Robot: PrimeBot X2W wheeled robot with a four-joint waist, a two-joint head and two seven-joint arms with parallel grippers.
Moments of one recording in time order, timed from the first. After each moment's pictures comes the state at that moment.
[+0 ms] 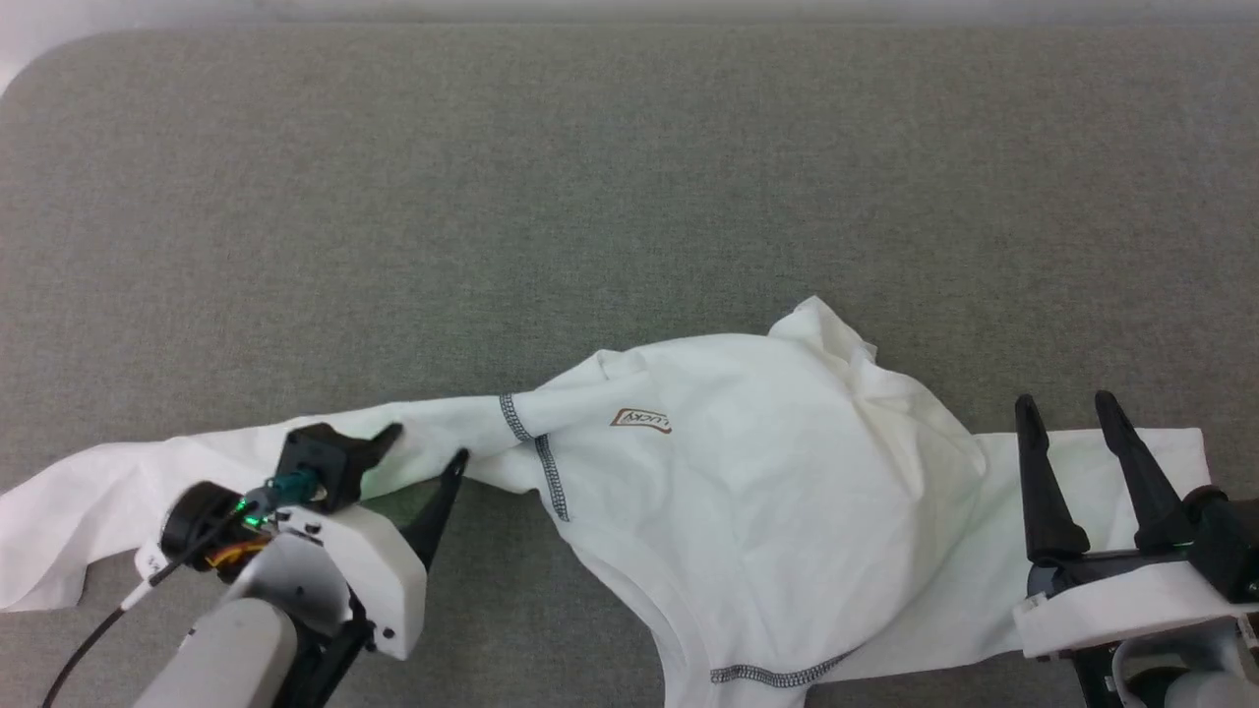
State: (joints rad) left arm -0.23 0.51 -0.44 0.08 -0.45 0.00 0.15; right arm 0.04 -0.05 -0.08 -0.09 0.19 0.13 -0.11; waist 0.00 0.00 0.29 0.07
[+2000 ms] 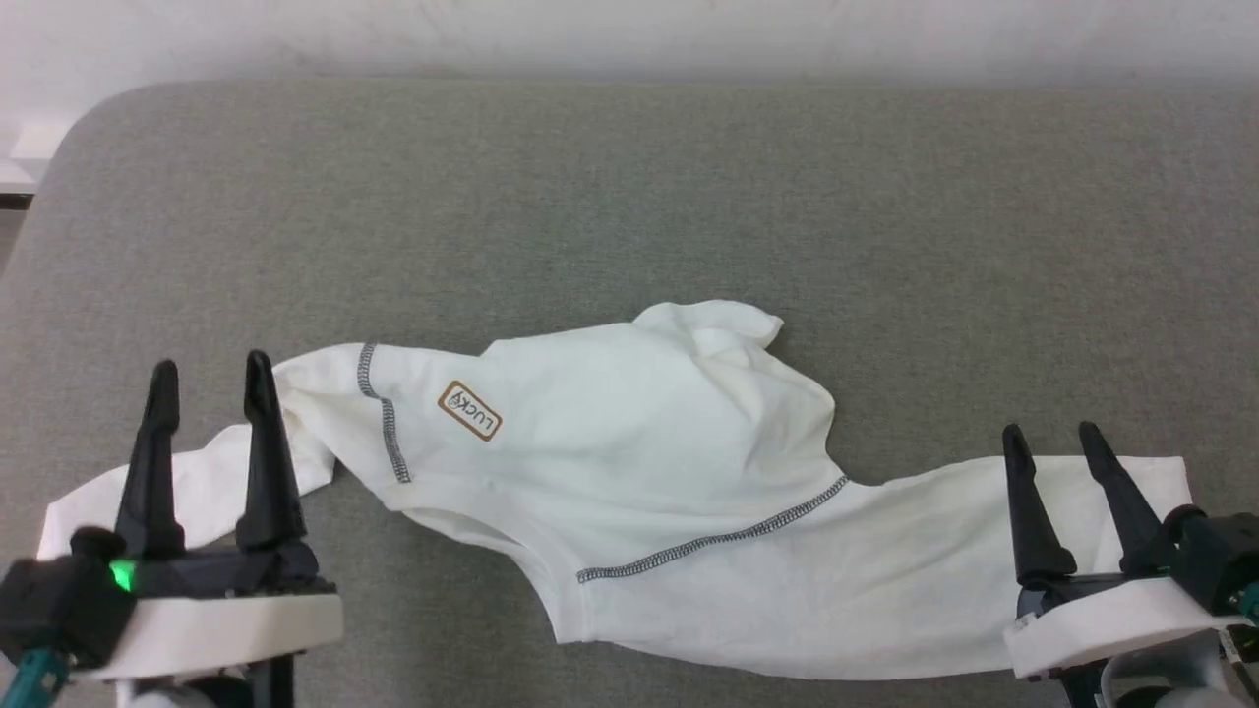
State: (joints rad) left arm 0.04 0.29 -0.04 -0.28 -0.42 0.13 -0.26; right arm 0.06 -0.05 -0.07 -0.04 0.21 0.13 -0.12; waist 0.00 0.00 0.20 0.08
